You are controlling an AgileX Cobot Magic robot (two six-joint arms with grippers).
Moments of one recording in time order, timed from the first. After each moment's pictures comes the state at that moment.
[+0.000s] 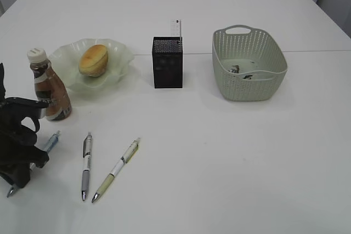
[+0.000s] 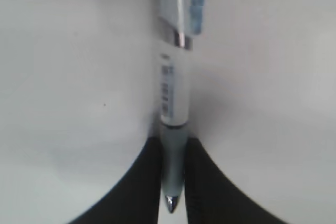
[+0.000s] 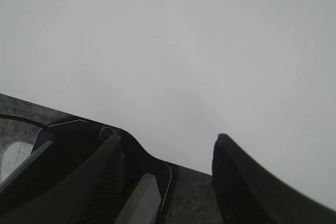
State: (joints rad) left arm -0.14 1.92 -0.98 0.00 0.77 0.06; right arm 0.43 0.87 -0.91 -0.03 1.25 0.18
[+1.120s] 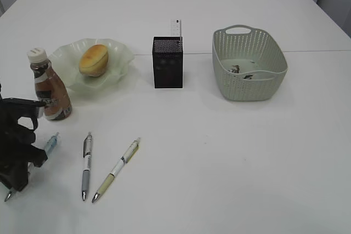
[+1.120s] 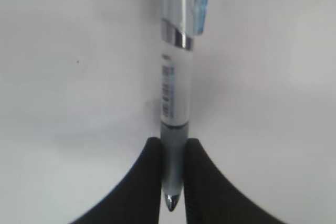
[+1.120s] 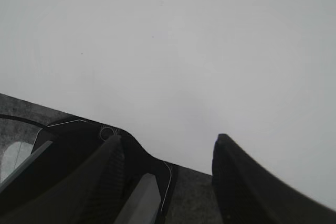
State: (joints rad) left arm -0.14 1.90 -0.98 -0.04 0.86 0.06; right arm 0.43 0.87 -0.91 -0.03 1.25 0.18
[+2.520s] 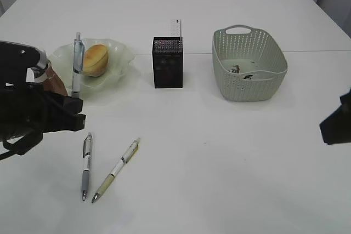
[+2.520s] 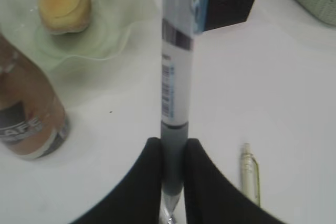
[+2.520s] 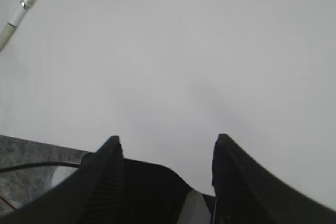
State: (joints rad) left arm -0.41 1.51 -0.55 -0.18 -0.30 0.06; right arm 0.43 1.00 -0.91 0.02 1.09 0.34
